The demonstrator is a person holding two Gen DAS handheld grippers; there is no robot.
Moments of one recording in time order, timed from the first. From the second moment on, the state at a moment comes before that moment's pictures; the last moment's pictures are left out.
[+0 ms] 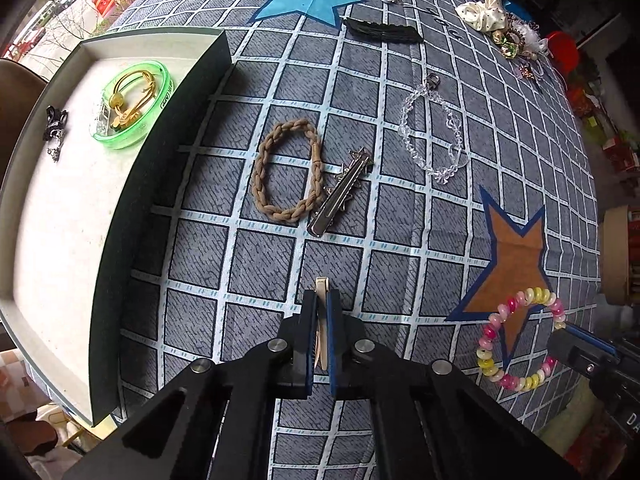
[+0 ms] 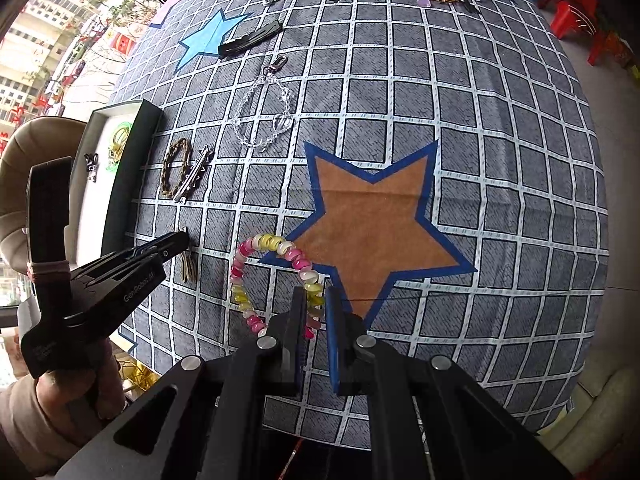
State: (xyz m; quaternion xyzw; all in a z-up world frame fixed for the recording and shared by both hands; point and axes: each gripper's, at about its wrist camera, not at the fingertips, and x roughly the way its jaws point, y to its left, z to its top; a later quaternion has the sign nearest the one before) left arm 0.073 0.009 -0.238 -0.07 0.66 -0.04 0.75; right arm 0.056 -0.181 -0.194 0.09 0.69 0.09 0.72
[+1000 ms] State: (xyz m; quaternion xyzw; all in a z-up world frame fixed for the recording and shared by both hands) left arm 0.069 0.205 -0.154 -0.13 0.58 0.02 0.80; right arm 0.128 0.006 -0.159 0.04 0.65 0.23 0.73
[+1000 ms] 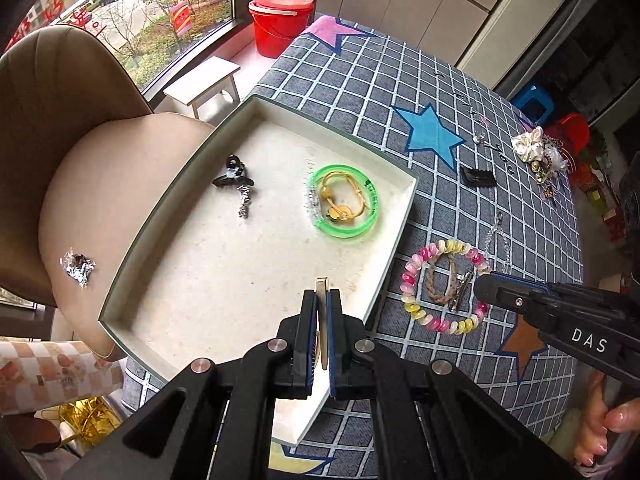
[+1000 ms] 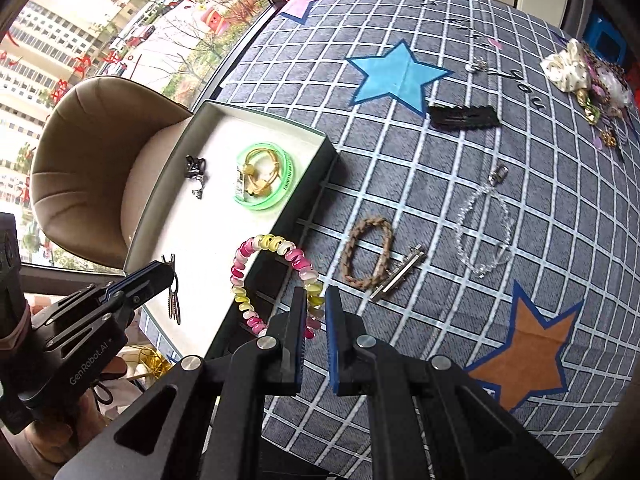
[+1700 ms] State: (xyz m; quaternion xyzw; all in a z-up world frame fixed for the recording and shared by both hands) left arm 0.100 0.273 -0.230 -0.12 0.61 0.06 0.78; right arm 0.179 0.154 -0.236 -0.01 0.69 0.26 0.68
